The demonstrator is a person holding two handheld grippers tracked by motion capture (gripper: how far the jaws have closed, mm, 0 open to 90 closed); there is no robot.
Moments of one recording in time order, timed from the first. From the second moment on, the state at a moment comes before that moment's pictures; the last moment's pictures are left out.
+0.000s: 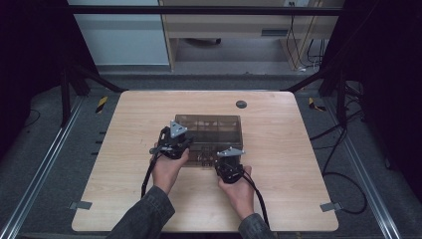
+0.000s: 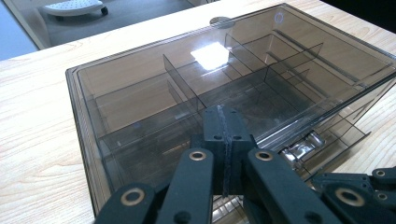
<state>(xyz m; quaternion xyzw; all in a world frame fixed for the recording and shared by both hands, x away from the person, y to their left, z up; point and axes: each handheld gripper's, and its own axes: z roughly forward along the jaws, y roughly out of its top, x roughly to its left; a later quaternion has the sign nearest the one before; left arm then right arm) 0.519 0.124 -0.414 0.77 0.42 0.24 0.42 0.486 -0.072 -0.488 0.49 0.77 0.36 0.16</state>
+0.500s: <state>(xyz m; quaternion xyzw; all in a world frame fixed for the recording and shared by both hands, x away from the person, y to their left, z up) 0.520 0.125 -0.414 0.77 0.42 0.23 0.42 0.491 -0.067 -0.489 0.50 0.77 0.36 0.17</state>
